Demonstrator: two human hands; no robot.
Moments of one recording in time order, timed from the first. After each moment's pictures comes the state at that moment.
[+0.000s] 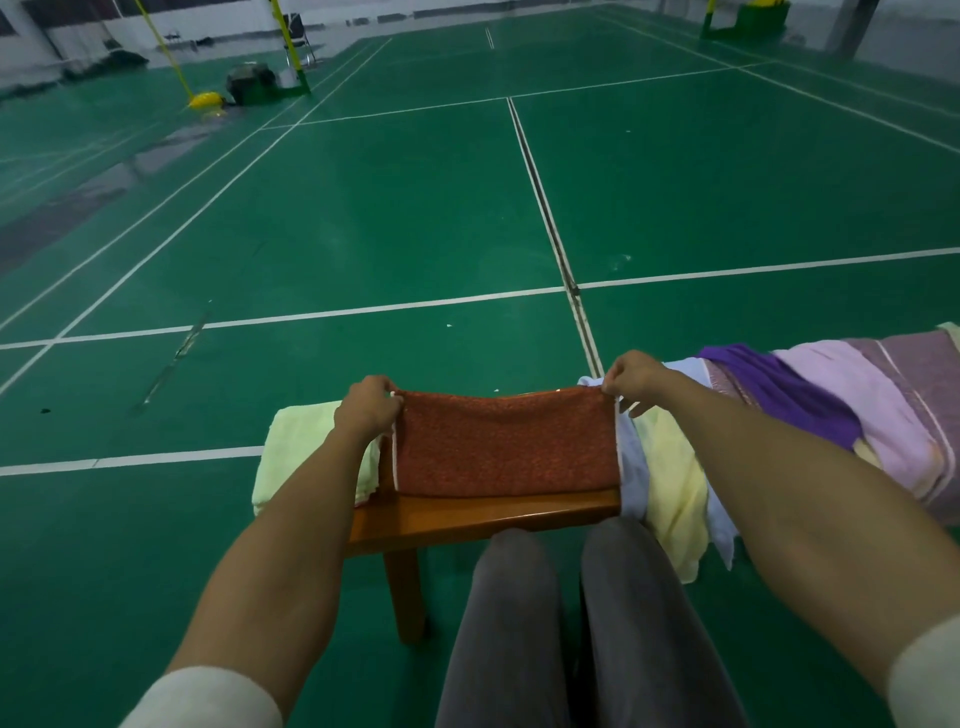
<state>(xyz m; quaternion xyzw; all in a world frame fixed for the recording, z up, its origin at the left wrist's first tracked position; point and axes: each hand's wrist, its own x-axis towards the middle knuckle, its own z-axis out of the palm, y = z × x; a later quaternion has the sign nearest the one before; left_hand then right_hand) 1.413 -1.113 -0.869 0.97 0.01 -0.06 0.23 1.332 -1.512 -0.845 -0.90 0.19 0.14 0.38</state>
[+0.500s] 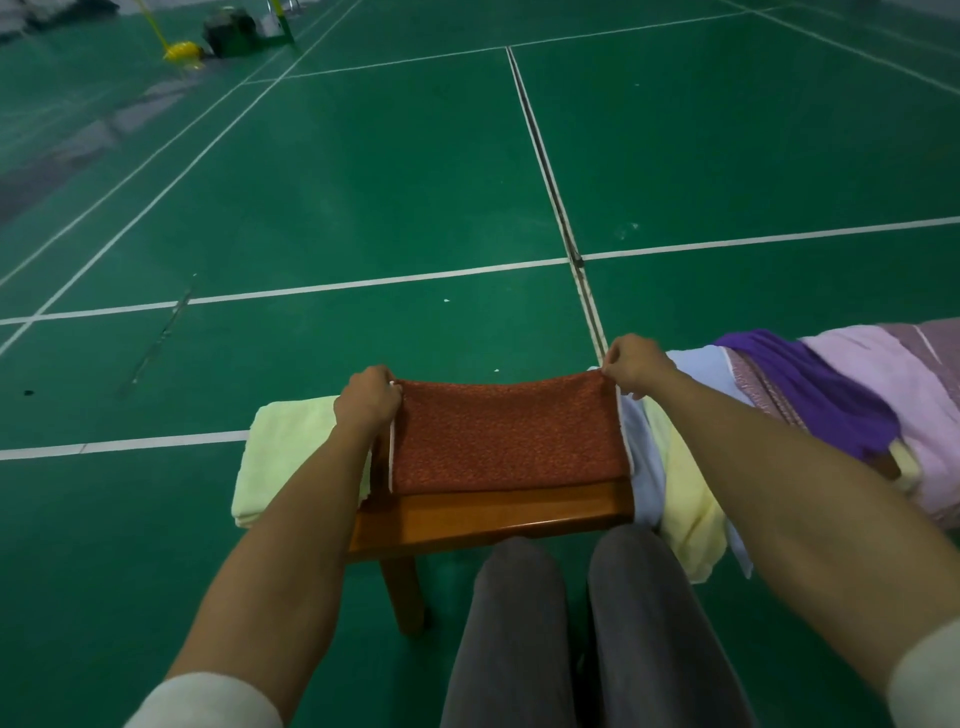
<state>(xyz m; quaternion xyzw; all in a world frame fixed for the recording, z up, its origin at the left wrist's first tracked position) 1.447 -1.129 -0.896 0.98 0.03 -0.05 0.17 1.388 -1.515 -0.886 -0.94 0.20 0.09 0.26</state>
